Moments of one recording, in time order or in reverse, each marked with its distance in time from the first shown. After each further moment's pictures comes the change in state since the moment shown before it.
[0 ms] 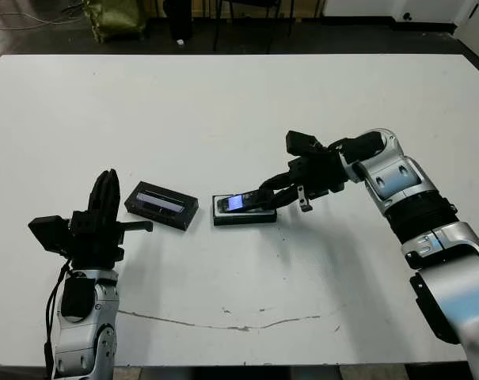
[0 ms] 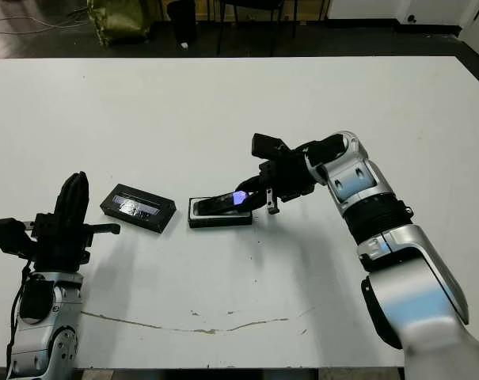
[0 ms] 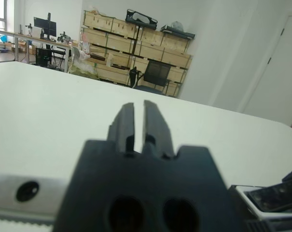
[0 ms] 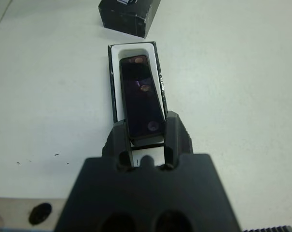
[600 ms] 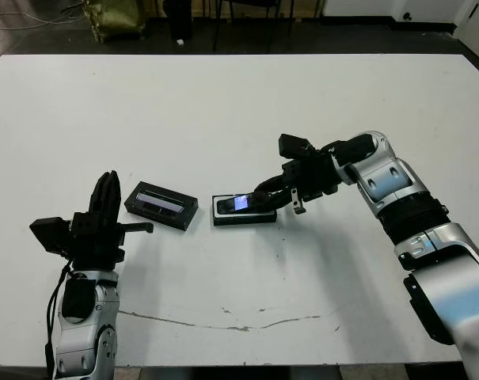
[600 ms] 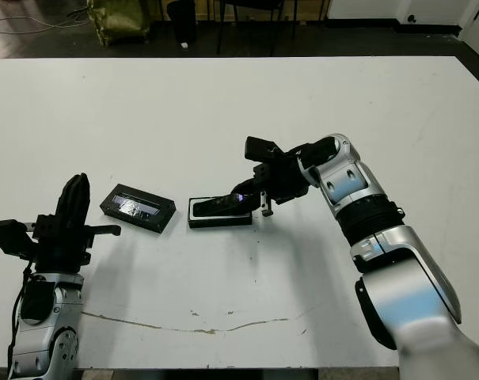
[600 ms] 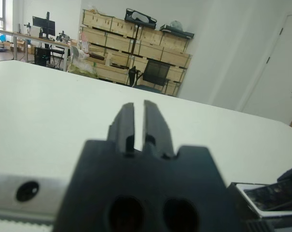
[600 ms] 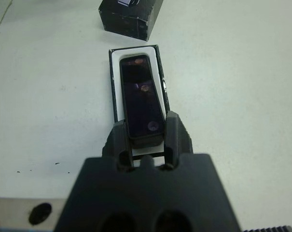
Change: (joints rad) left arm 0.001 -0.001 0.001 0.024 -0.001 -0.022 -0.014; right arm 0.001 0.029 0.006 -0.009 -0.006 0.028 -0.007
